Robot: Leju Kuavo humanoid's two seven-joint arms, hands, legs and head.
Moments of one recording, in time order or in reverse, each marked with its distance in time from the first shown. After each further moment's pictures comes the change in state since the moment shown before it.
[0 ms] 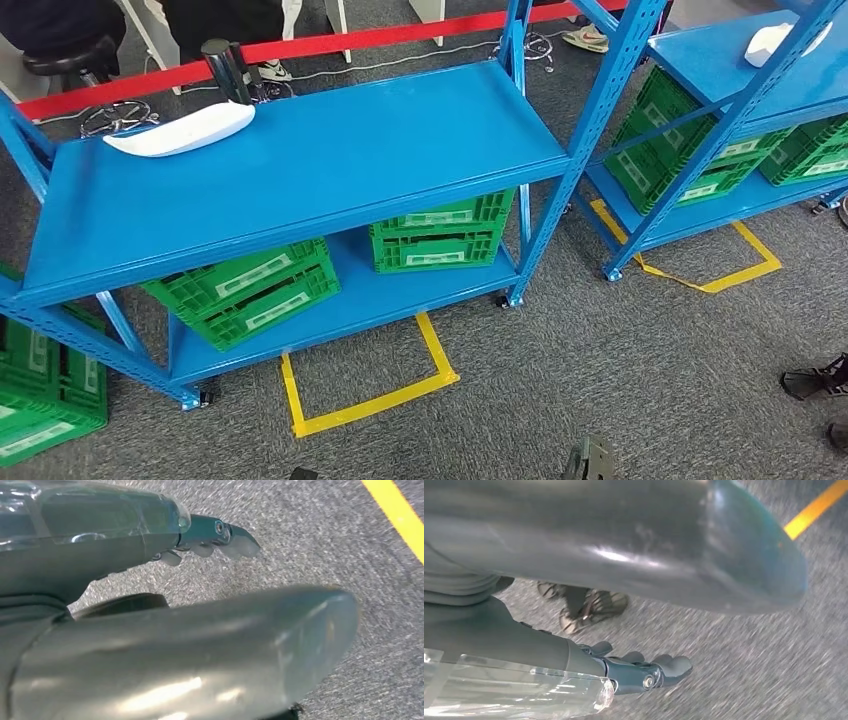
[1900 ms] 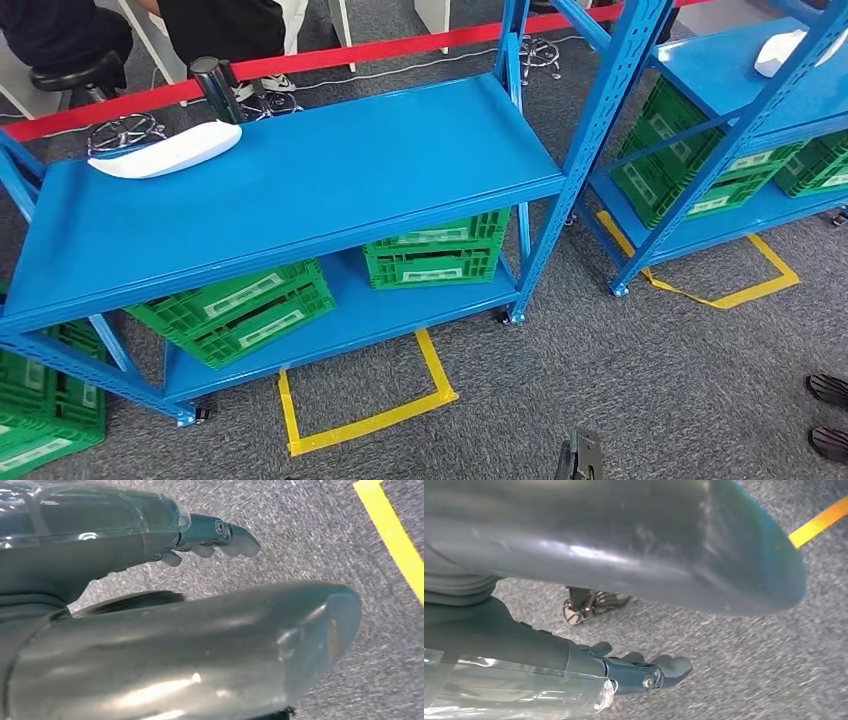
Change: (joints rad) left arm 0.002 -0.005 0.000 0.000 0.007 0.009 0.017; right arm 0.007 -0.006 0.029 0.010 0.028 0.006 0.030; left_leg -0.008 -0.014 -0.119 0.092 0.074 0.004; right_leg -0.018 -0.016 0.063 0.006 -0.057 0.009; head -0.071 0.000
